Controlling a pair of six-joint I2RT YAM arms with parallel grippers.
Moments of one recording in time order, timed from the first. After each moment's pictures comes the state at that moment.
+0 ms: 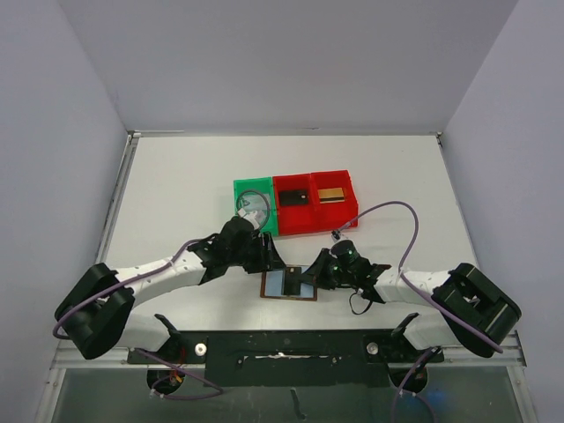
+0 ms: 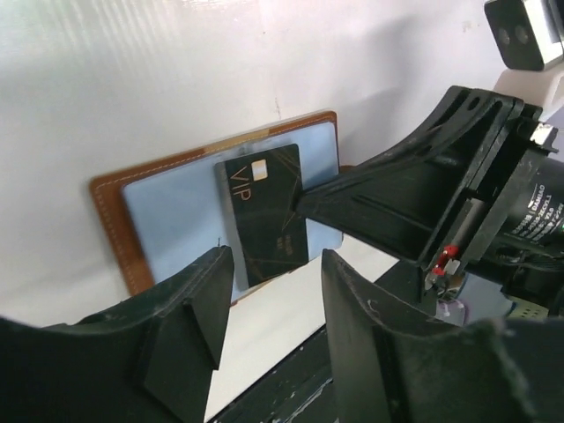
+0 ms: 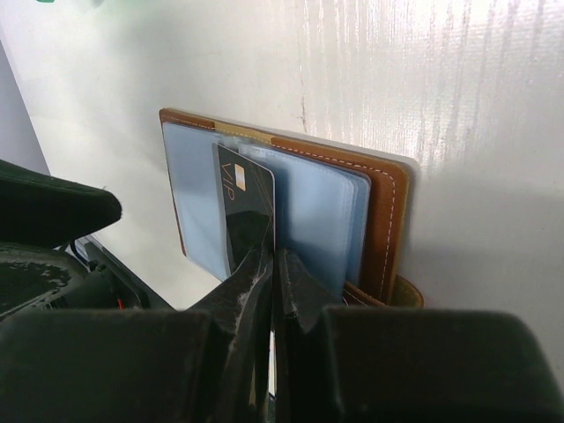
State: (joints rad) left arm -0.77 1.33 0.64 -0.07 0.19 -0.86; right arm 0.73 1.33 0.35 0.26 -0.18 1.08
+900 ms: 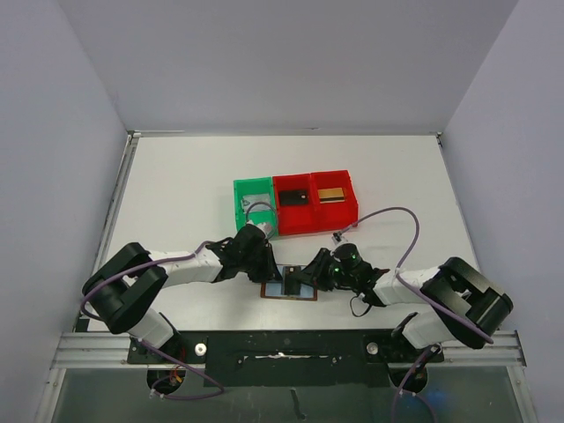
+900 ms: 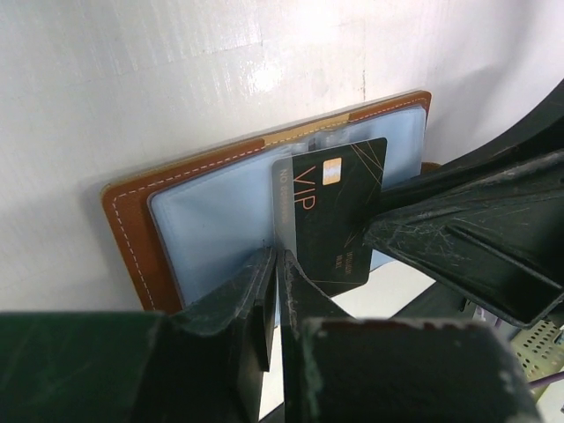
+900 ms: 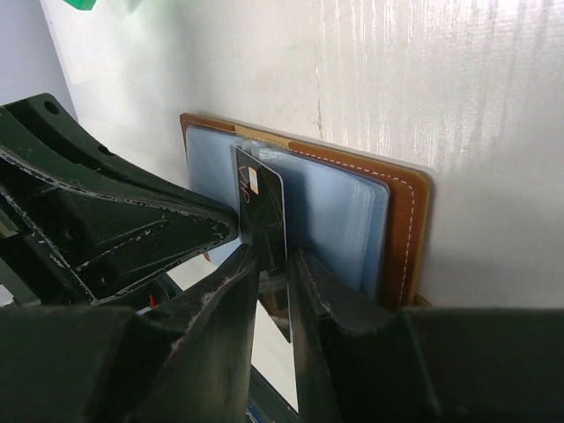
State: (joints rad) left arm -0.81 1.55 0.64 0.01 0.22 -0.90; right arm 0.72 1.38 0.29 0.44 -0.21 1.14
